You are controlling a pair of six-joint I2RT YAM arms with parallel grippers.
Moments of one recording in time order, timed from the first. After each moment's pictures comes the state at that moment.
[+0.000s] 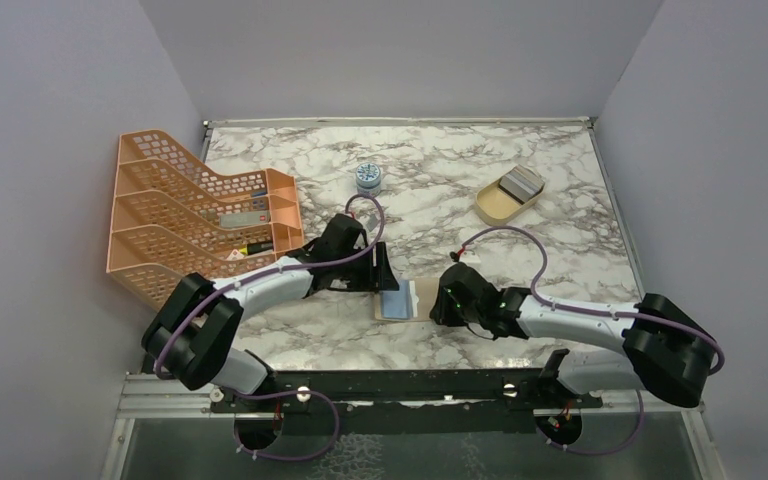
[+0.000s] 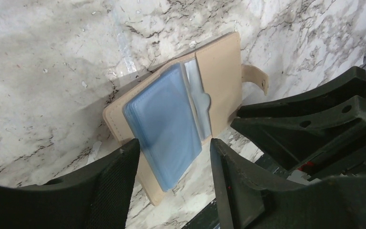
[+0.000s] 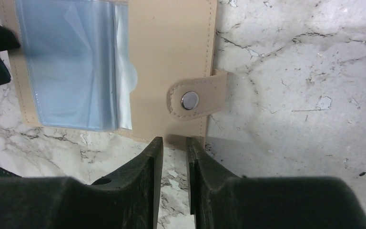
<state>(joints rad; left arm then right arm) -0.64 1.44 0.71 -0.10 0.36 -0.68 0.94 1.26 0.50 -0.14 0.19 0.84</state>
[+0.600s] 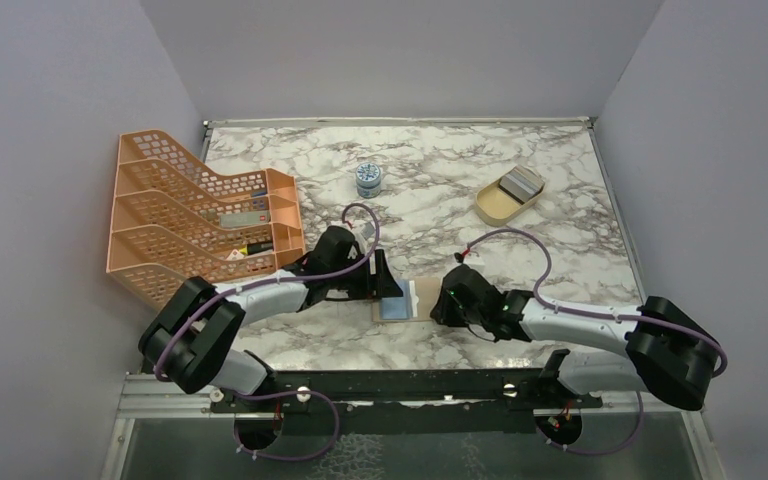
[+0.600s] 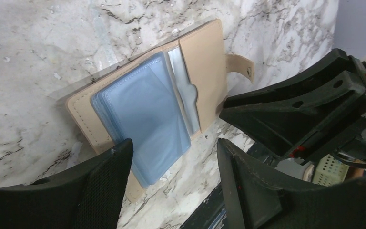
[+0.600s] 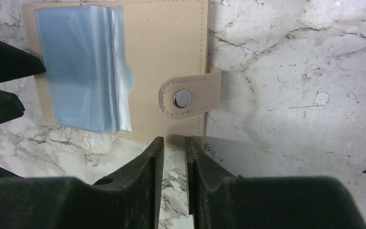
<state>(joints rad) -0.64 1.42 0.58 0.09 0.44 -0.73 0.94 1.25 0.48 -0.11 0.20 0.88</state>
